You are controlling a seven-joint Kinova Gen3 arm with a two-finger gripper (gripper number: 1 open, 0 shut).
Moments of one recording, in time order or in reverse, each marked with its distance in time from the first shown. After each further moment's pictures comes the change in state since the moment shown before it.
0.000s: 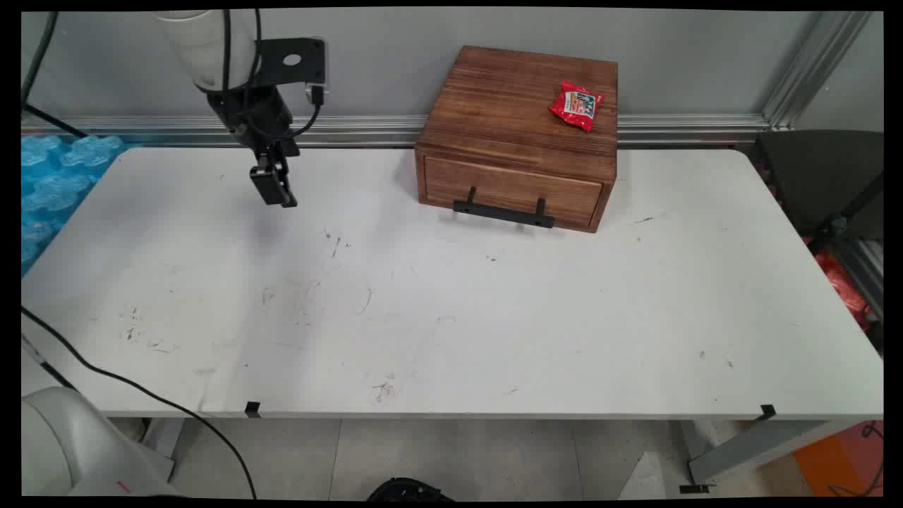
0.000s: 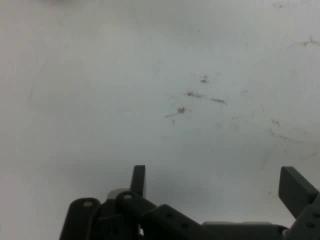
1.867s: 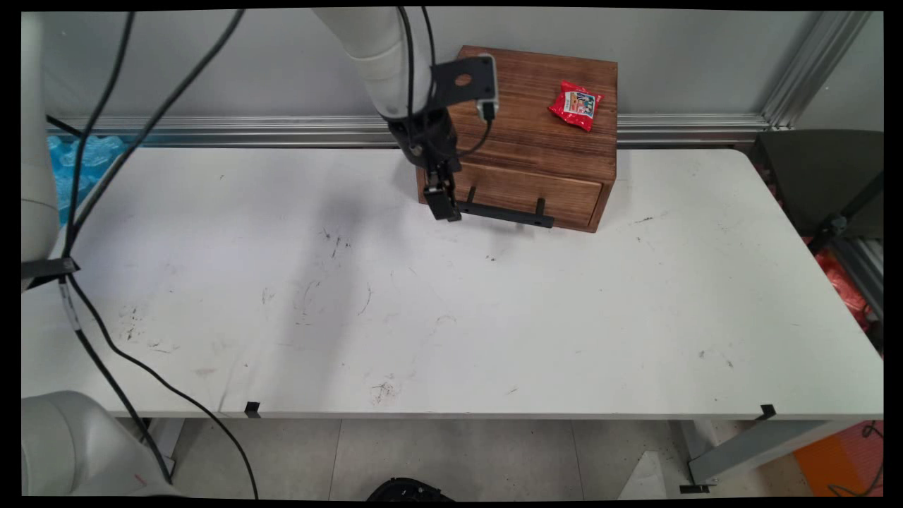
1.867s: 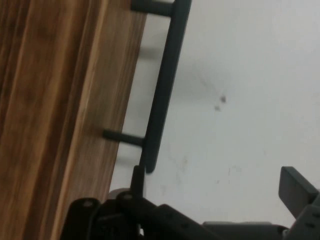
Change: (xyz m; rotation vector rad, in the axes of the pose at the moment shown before) arm 0.169 0.016 0.049 -0.046 0.287 0.123
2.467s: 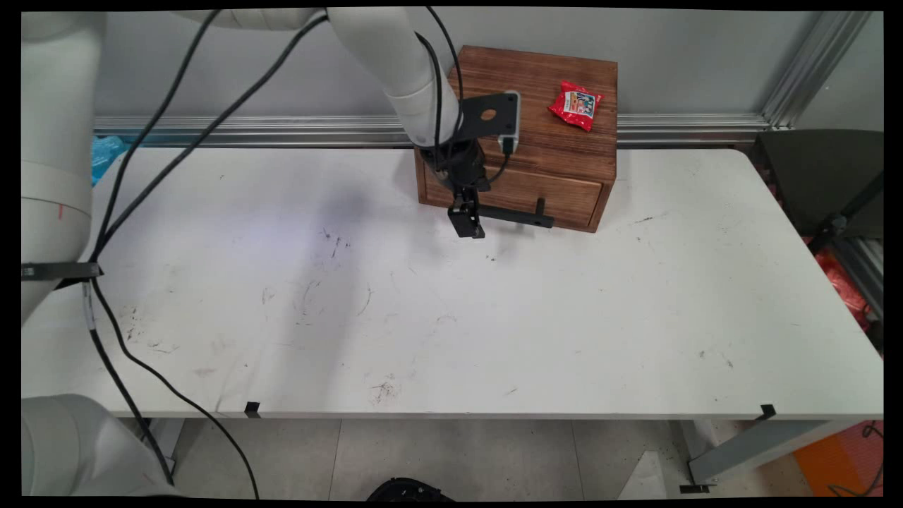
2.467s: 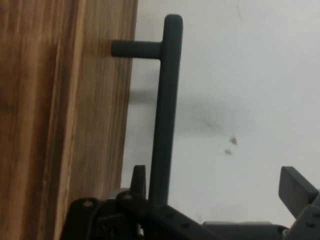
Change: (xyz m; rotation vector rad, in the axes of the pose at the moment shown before) arm 0.012 -0.009 0.059 -0.026 0.058 0.112
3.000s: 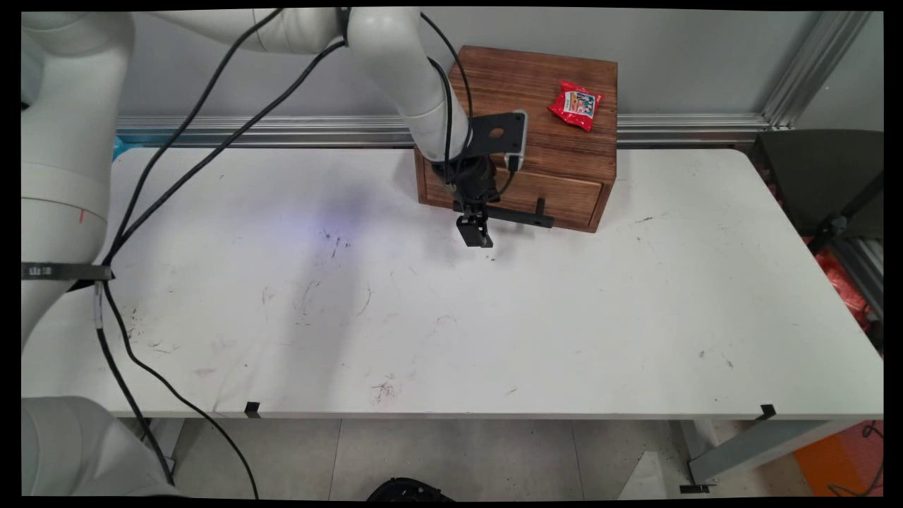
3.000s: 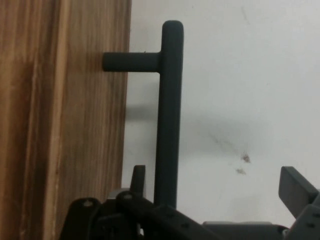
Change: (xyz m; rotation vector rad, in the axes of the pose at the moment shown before) arm -0.002 -0.006 0.036 -0.014 0.022 0.043
